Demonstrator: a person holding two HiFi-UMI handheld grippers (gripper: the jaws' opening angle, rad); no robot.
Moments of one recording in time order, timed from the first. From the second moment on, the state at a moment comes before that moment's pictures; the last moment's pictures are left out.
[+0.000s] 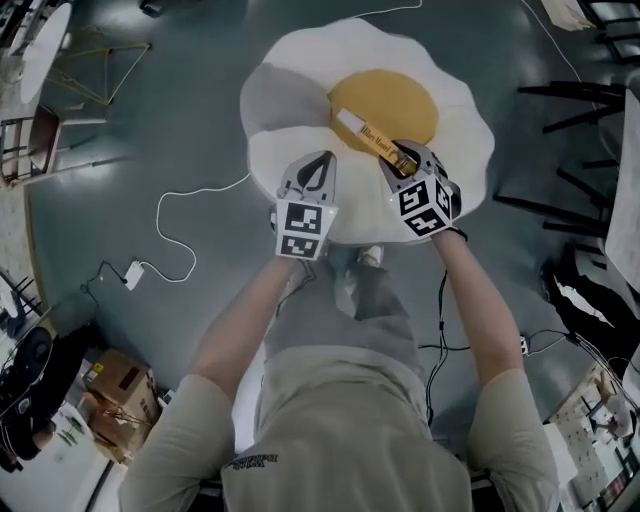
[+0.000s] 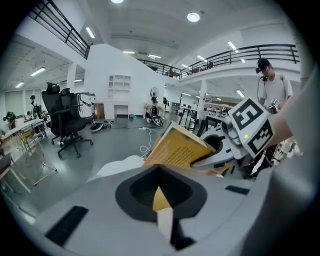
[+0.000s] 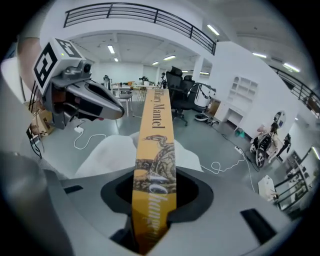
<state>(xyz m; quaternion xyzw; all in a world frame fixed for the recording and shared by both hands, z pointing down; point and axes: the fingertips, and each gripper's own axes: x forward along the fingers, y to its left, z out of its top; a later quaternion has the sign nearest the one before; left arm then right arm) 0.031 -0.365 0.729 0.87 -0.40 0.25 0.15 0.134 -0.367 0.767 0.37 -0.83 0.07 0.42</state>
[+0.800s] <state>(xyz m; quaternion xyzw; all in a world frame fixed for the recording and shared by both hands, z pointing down) 0.027 -0.340 0.888 0.84 -0.41 0.29 0.23 0.103 -0.330 0.980 0.24 -0.82 0.08 0.52</state>
